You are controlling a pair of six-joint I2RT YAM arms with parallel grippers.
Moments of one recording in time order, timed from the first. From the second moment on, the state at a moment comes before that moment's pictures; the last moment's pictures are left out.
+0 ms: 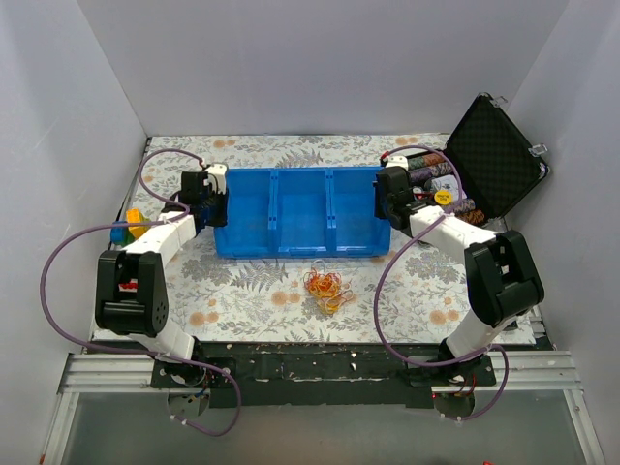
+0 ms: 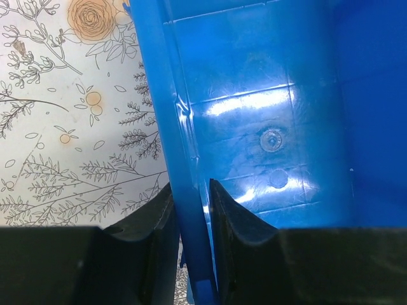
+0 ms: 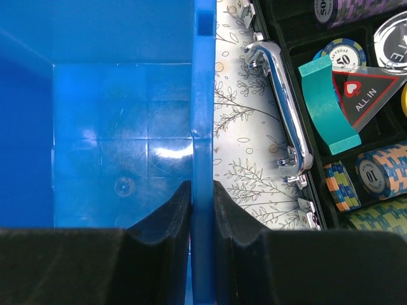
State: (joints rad) left arm -0.09 1.57 0.98 -0.19 0.08 0.07; right arm 0.46 1.65 1.05 -0.11 0.32 0.26
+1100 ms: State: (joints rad) left arm -0.35 1.12 0.96 -0.53 0.68 0.41; right arm 0.75 1.12 0.67 -0.06 0.00 0.34
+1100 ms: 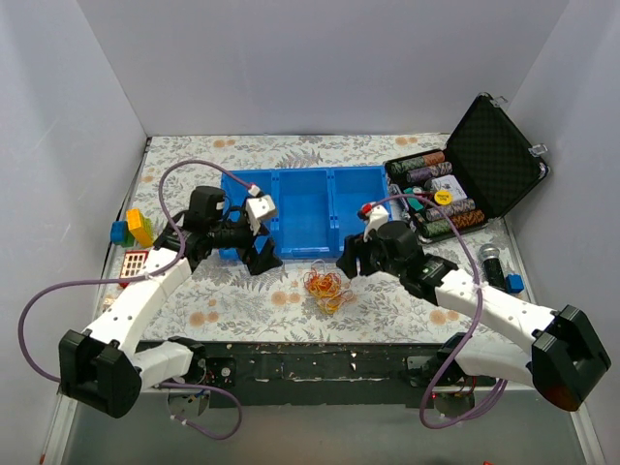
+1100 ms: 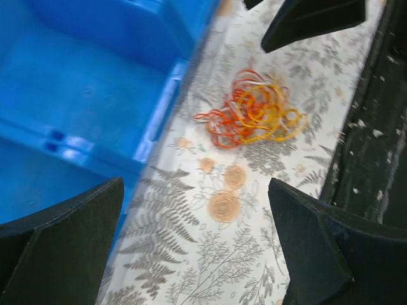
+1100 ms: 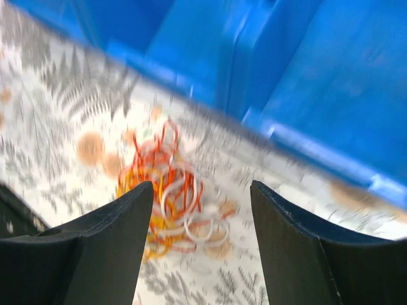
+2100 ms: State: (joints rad) left arm -0.60 1.56 0.84 -0.22 0.80 0.70; right arm 0.76 1.14 0.53 0.01 -0.29 0.33
